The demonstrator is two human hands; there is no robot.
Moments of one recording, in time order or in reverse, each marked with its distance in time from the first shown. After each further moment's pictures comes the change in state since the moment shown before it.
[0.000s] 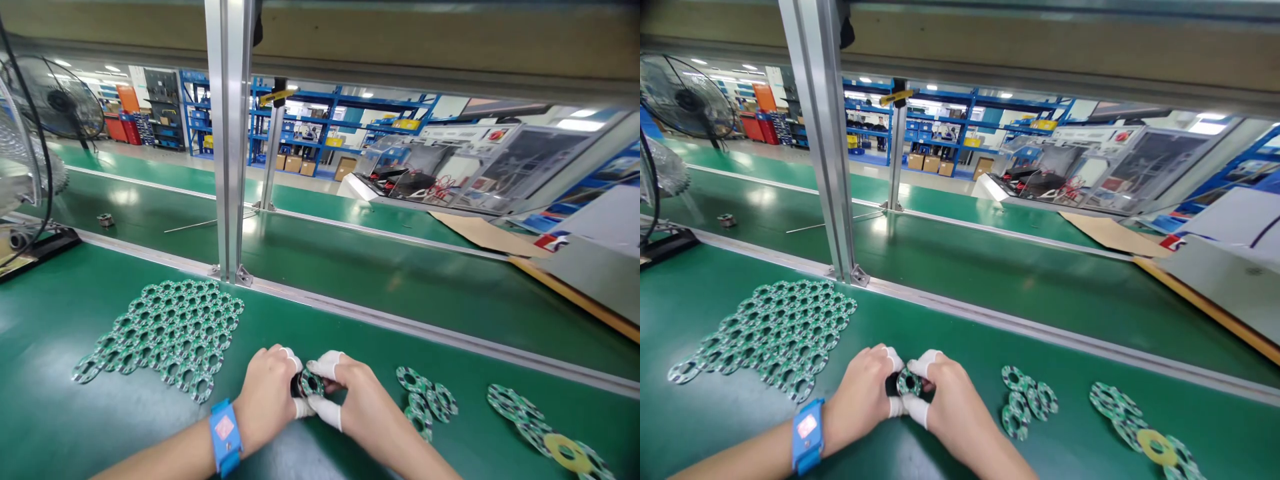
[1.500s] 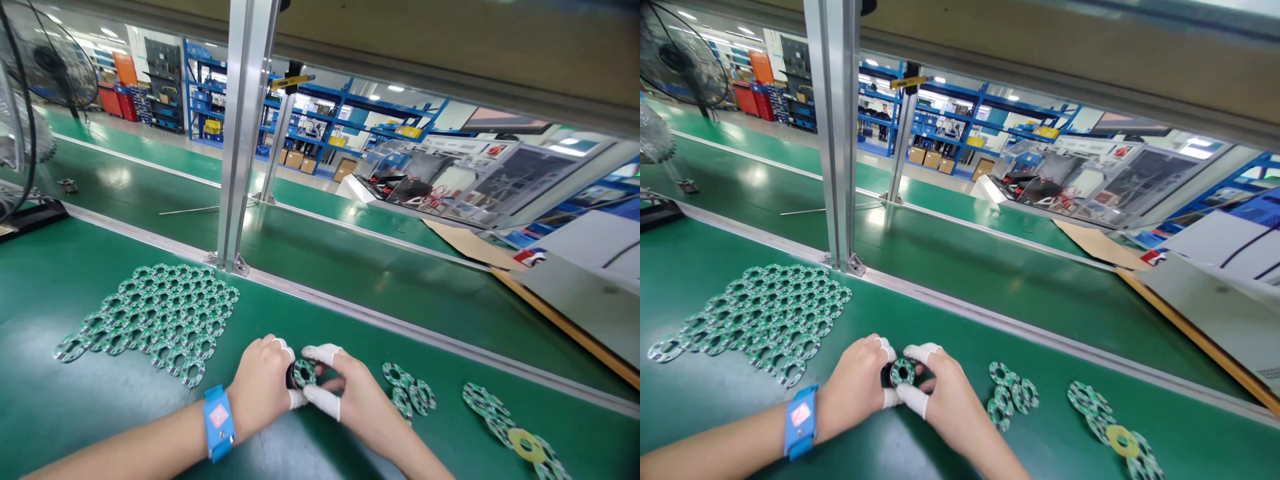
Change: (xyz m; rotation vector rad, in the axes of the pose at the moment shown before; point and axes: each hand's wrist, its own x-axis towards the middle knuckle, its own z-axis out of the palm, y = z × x) left_hand -0.002 0.003 0.001 -0.027 0.030 0.000; right_hand -0.007 0.012 0.003 0.334 0.012 0.085
